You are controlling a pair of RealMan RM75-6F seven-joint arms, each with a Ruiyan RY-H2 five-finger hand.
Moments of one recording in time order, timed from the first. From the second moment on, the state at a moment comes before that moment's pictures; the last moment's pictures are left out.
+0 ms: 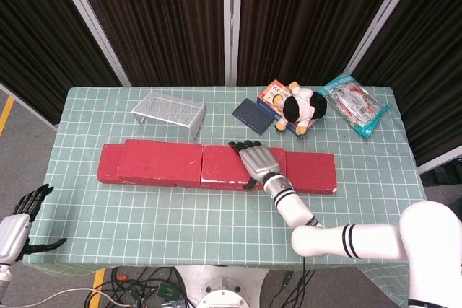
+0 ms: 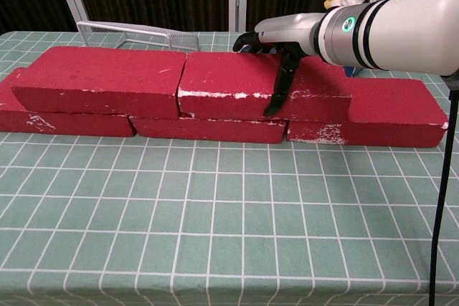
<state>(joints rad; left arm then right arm) -0.05 -1.12 0.07 -1.47 1.57 1.44 -0.44 1.19 -1.50 0.16 -1.67 -0.38 0.91 -0.59</state>
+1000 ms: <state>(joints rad) -0.05 -1.13 0.07 -1.46 1.57 1.43 -0.45 1.19 -1.50 0.16 -1.65 -0.39 0.91 -0.59</state>
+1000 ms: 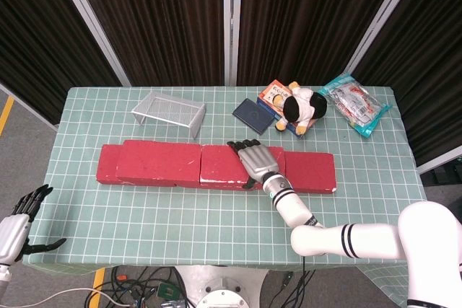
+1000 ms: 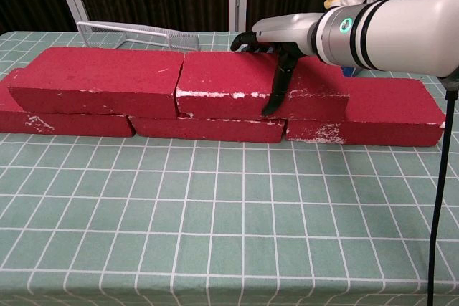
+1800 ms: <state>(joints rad) -0.04 -1.13 0.07 -1.45 1.57 1.43 -0.47 1.19 -1.50 0.16 -1.64 -0.40 0.88 -0.58</state>
